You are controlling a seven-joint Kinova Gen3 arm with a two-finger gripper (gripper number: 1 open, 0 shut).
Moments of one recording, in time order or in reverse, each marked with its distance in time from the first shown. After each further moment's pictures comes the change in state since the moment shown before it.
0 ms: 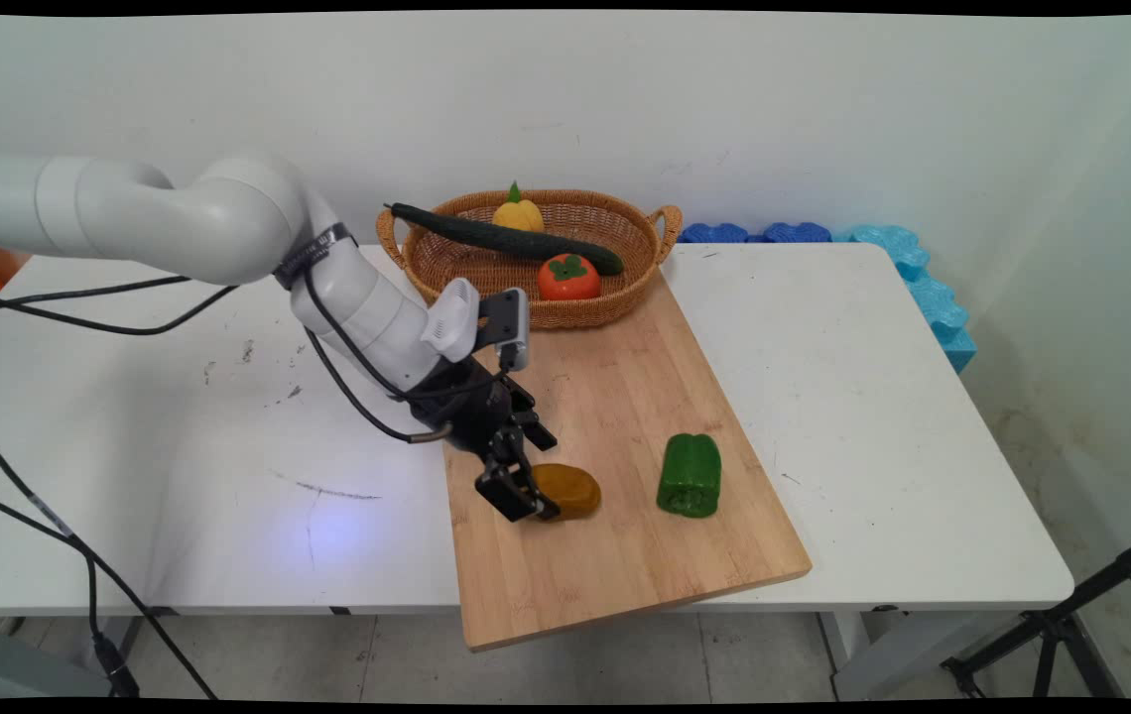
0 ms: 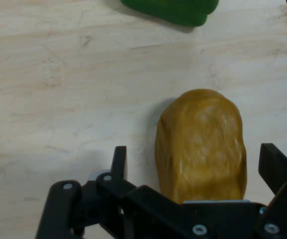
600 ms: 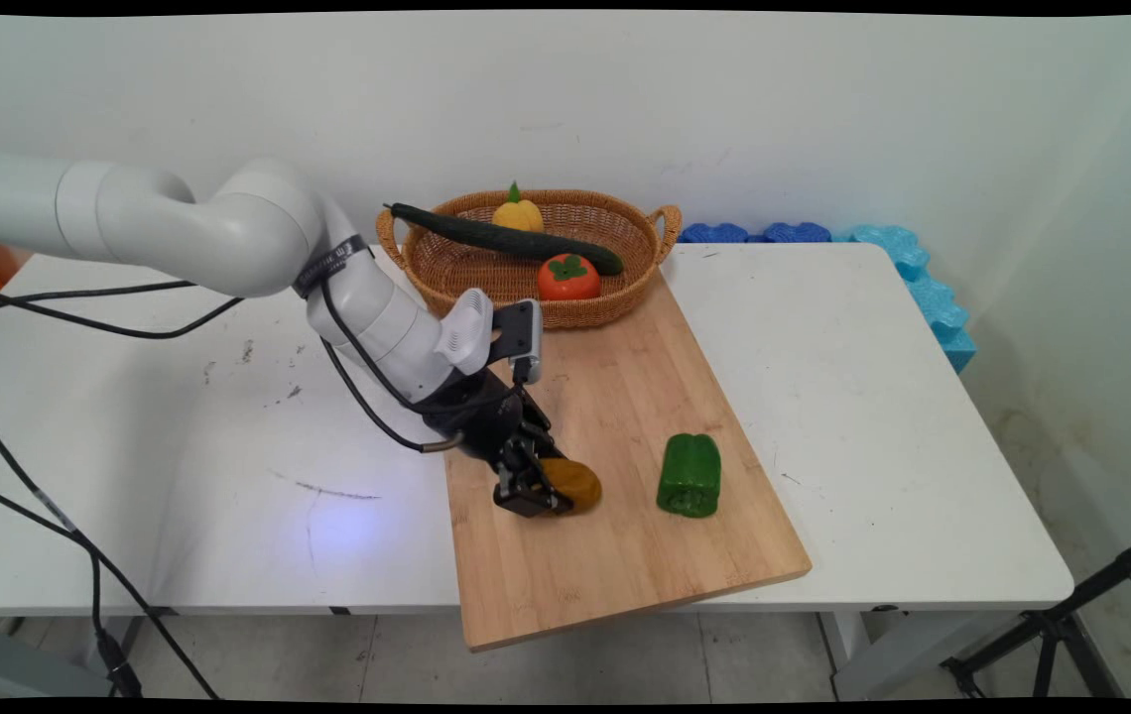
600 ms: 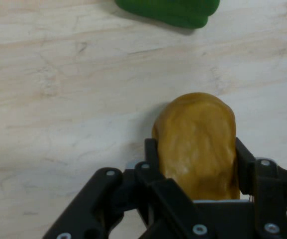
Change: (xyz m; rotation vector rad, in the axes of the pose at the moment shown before) arm 0.004 0.003 0.011 0.014 -0.009 0.034
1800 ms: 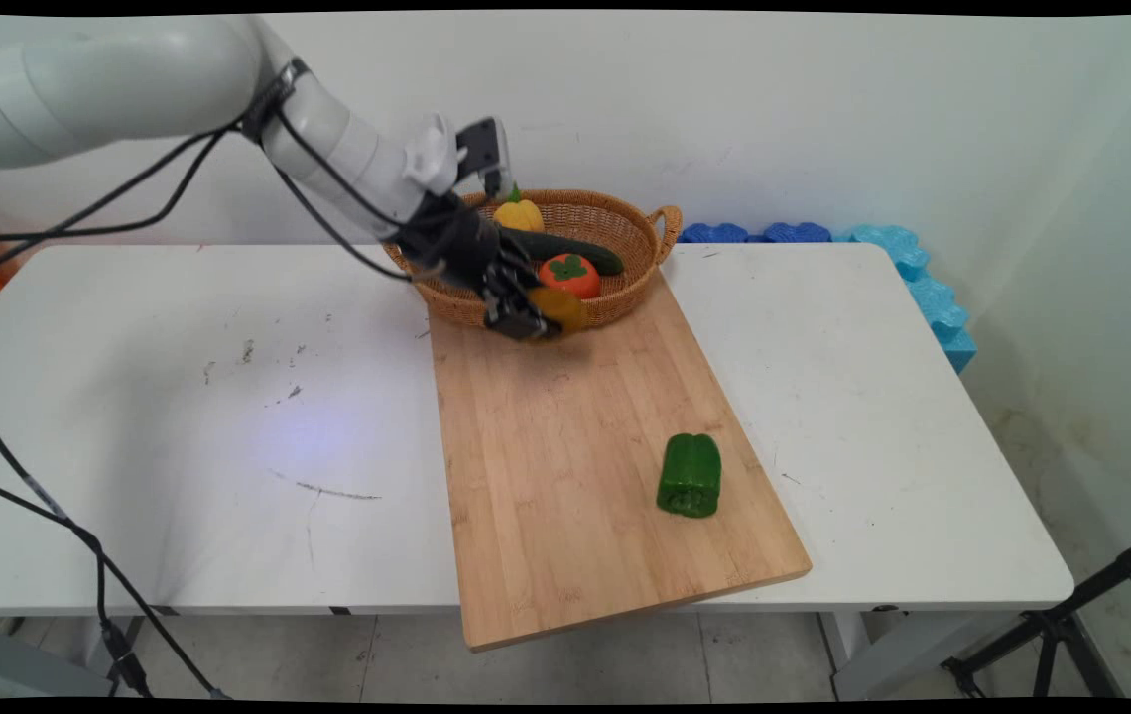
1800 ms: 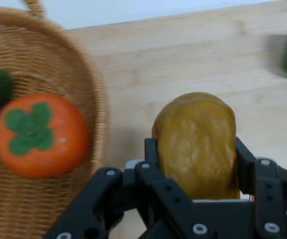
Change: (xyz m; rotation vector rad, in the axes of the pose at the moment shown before) arm 0.038 -0.086 -0.103 0.214 0.083 0.006
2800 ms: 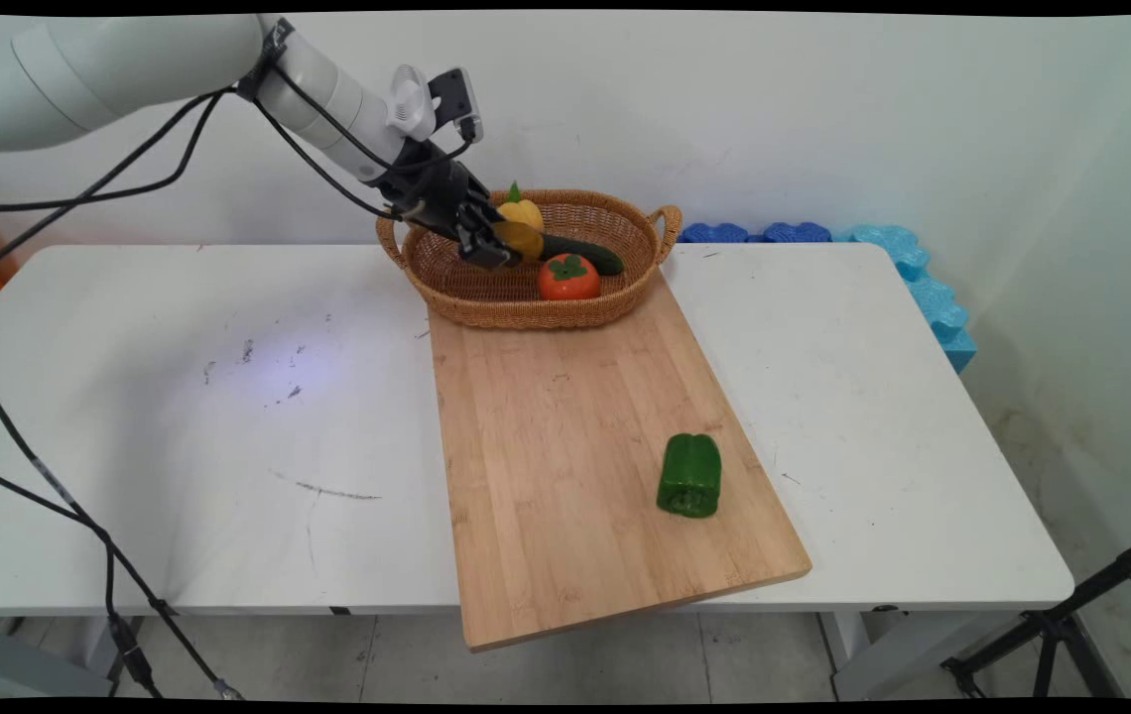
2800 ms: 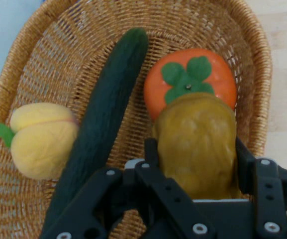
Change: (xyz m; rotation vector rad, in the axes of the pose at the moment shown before) arm -0.022 -0.089 -0.004 0.158 -0.043 -0.023
